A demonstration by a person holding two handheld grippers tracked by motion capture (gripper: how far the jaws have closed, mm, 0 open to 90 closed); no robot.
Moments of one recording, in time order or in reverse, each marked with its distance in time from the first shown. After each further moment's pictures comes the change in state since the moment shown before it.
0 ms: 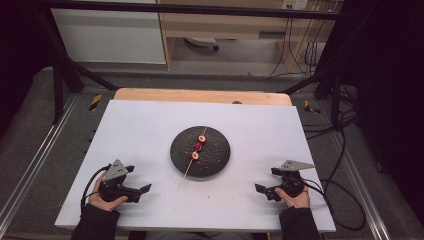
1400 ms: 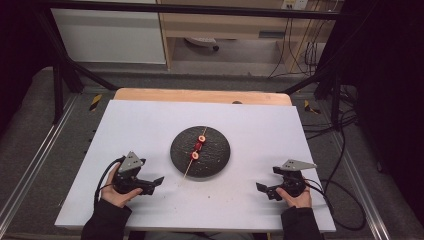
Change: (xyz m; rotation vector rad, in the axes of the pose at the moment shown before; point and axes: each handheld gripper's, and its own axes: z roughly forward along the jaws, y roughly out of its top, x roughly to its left) left arm -0.027 0.048 0.018 0.017 0.022 0.020; right arm 0.000 0.002 -0.004 -0.013 -0.022 -0.011
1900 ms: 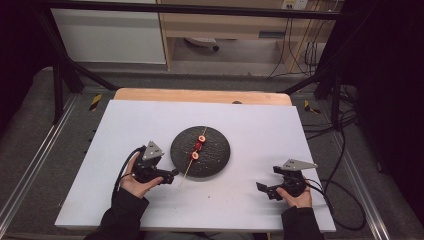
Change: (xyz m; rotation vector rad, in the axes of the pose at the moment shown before) left arm -0.026 0.046 0.032 0.043 0.022 -0.011; right arm -0.001 0.001 -0.001 -0.005 -0.003 -0.007
